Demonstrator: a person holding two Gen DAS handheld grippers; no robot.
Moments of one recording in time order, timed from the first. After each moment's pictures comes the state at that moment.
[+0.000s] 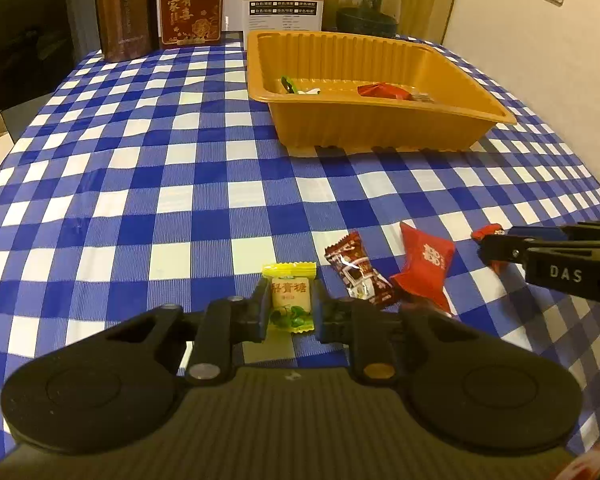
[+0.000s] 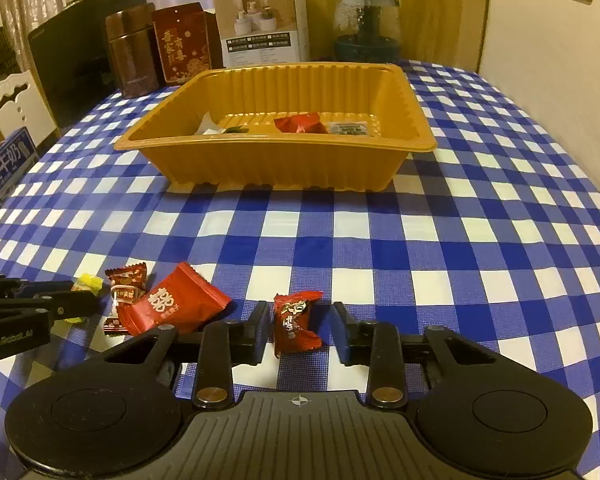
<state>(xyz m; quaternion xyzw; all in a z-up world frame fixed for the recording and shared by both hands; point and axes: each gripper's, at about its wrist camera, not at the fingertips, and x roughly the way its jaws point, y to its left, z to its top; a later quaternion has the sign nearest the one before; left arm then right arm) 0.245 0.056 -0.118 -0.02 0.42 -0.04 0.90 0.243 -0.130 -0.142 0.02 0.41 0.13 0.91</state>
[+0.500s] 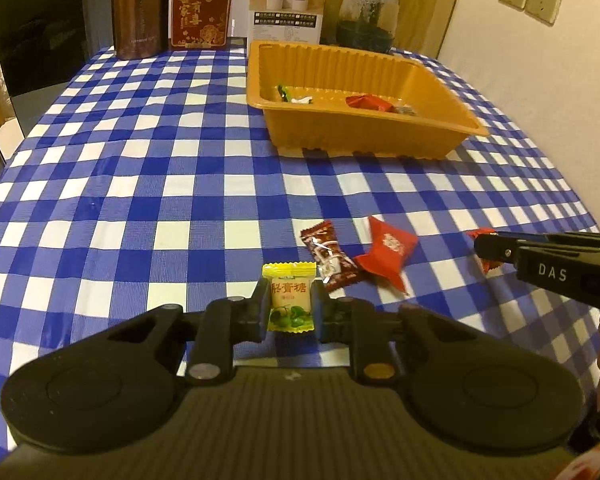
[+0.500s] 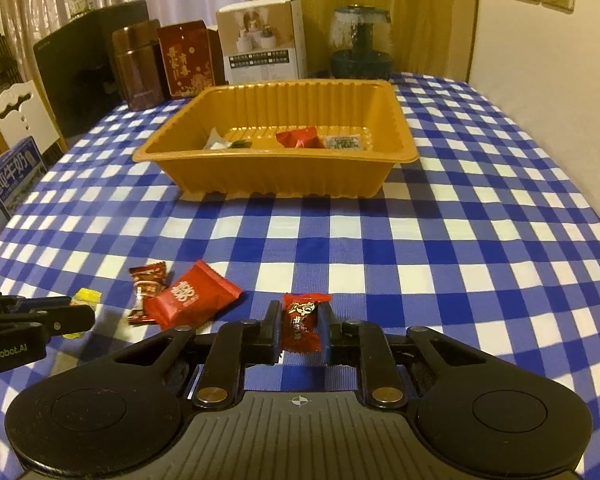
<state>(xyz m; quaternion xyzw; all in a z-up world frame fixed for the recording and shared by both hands) 0.209 0.054 -0.091 -0.05 0.42 -0.04 0.91 0.212 -0.139 -0.117 0.03 0.39 0.12 0.91</state>
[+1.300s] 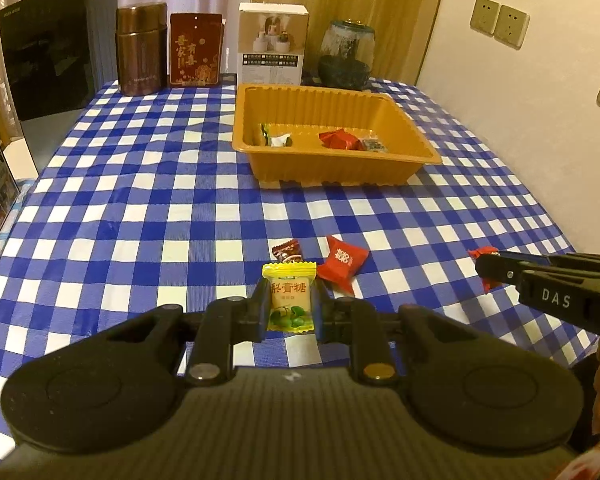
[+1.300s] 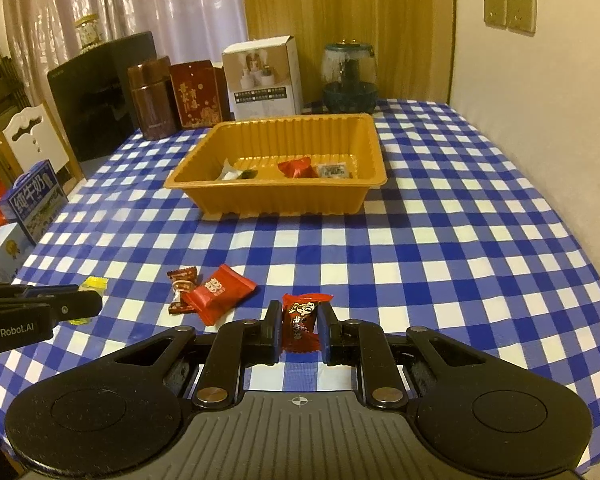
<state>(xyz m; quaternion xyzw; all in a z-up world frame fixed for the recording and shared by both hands) 0.166 0.039 -0.036 -0.04 0.39 -0.04 0.92 0.153 -0.159 -0.067 0.04 0.37 0.12 0.92</state>
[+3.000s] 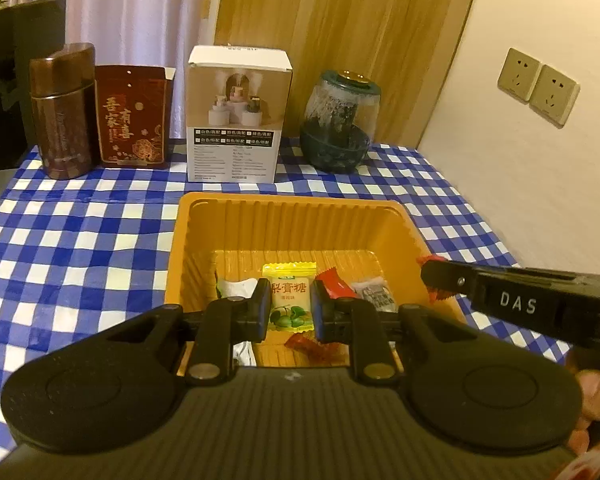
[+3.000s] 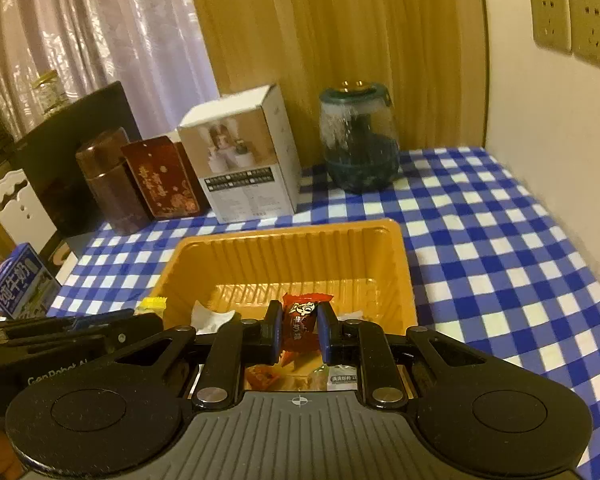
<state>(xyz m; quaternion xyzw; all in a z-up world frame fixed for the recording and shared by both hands) 0.390 0.028 -0.023 -0.07 0.36 -0.08 0.93 0.377 -0.160 -0.043 0.10 0.35 0.14 0.92</state>
